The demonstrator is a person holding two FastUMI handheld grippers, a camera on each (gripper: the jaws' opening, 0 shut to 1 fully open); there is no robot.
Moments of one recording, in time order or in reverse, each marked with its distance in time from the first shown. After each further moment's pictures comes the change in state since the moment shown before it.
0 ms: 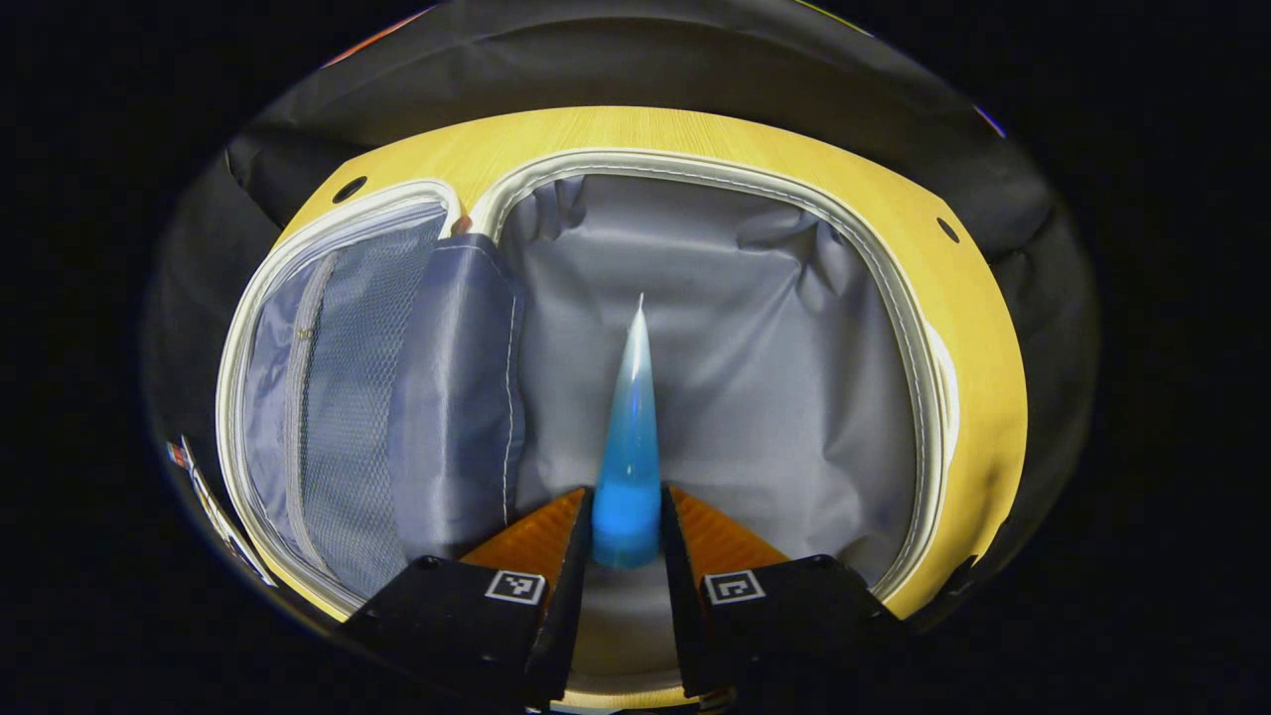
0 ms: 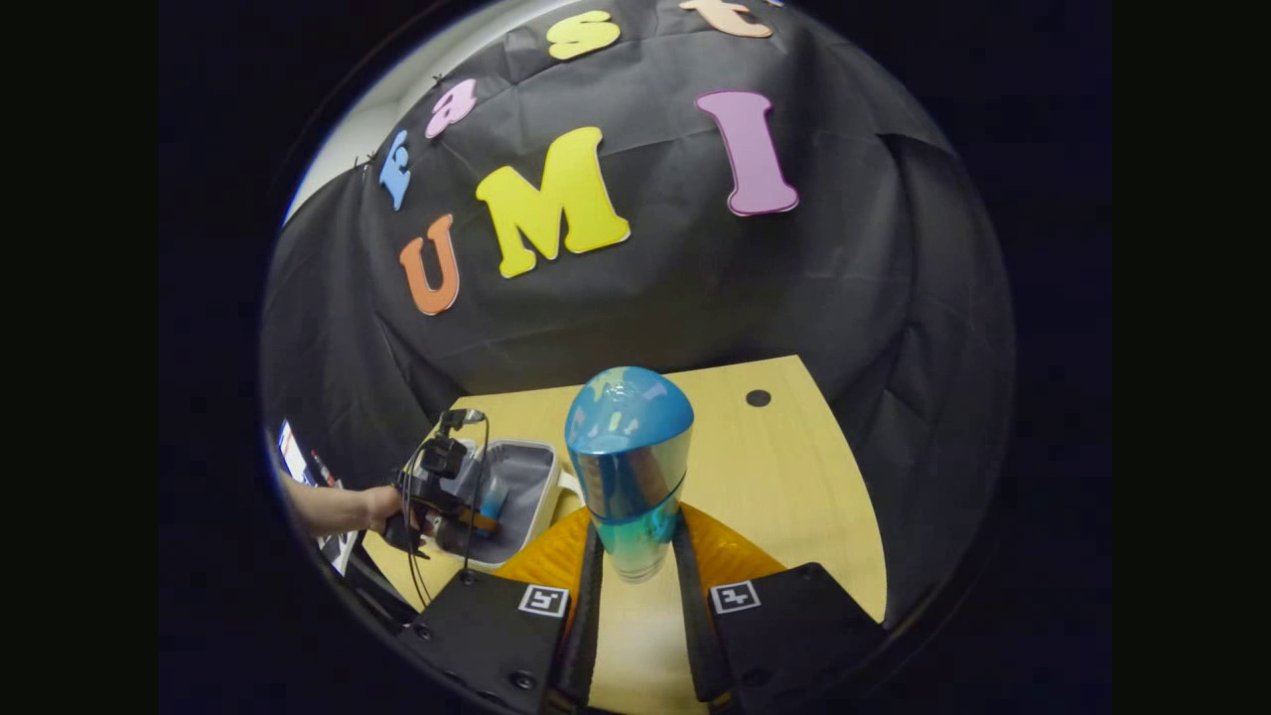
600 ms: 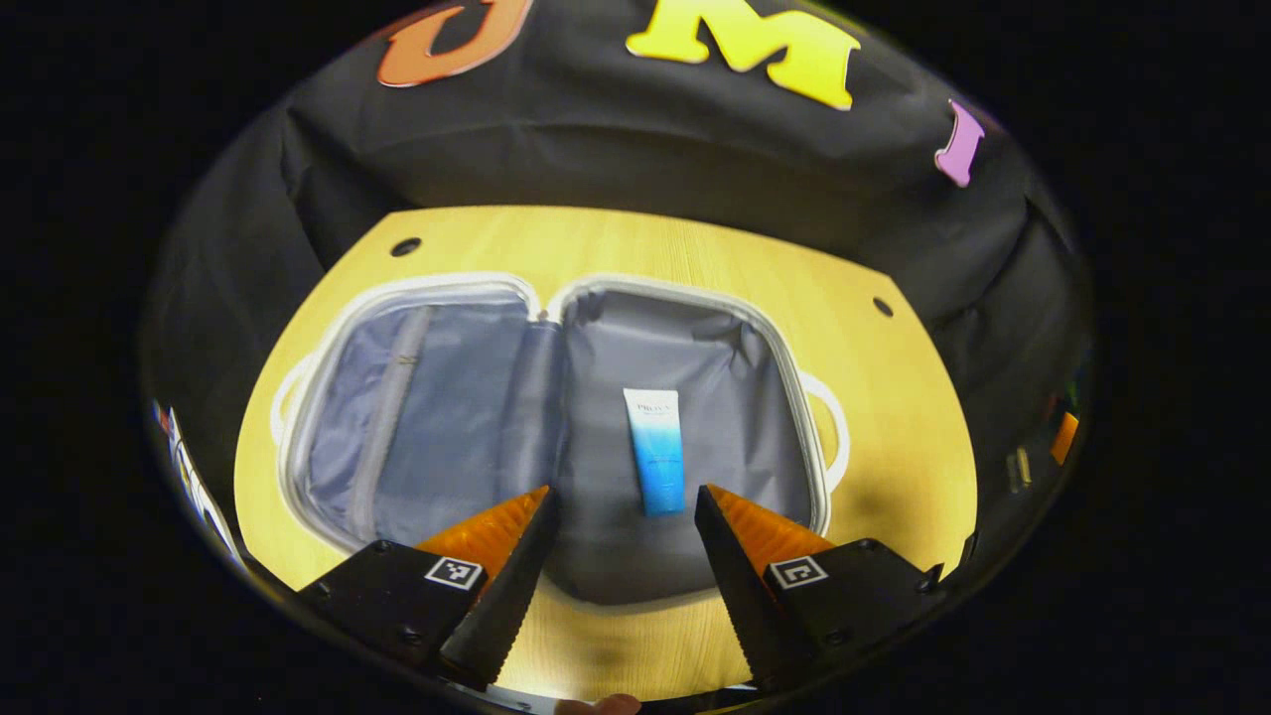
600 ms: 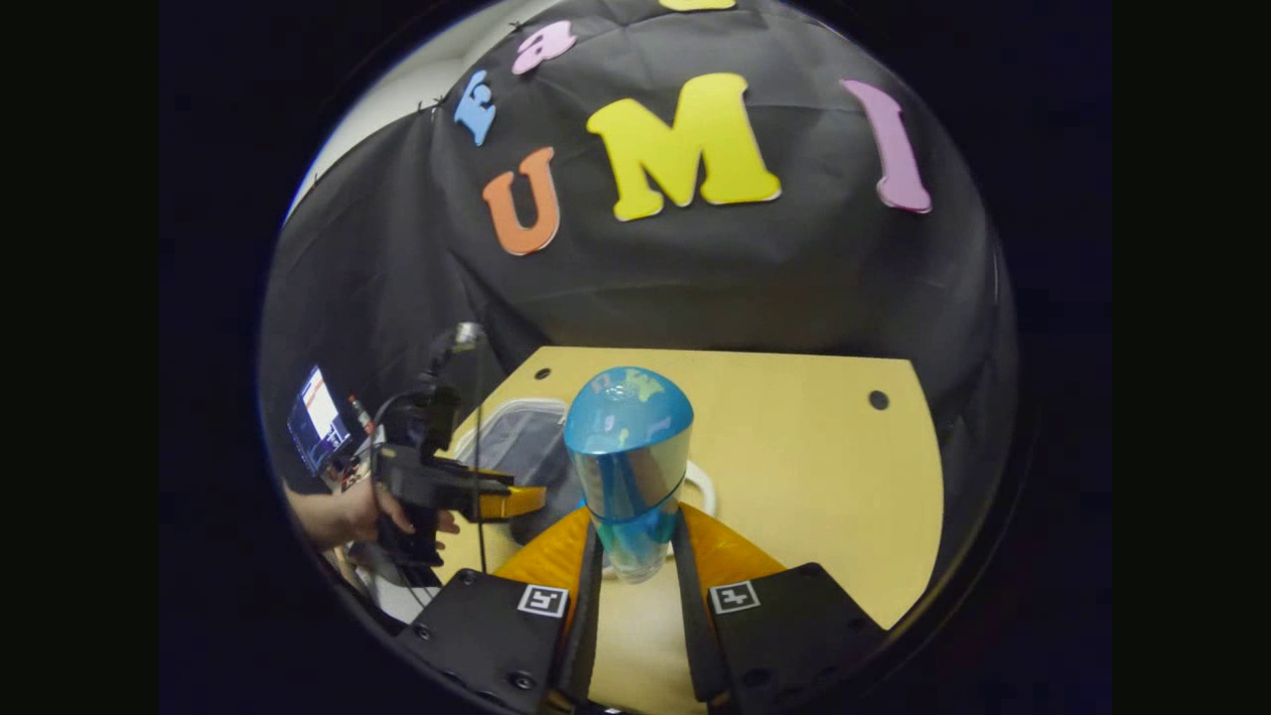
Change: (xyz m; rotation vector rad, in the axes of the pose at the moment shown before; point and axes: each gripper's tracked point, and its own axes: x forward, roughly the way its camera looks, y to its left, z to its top) left arm -0.126 0.015 -0.006 -0.081 -0.379 -0.050; right arm 0.077 0.158 -0.024 -0.140 0.163 0.270
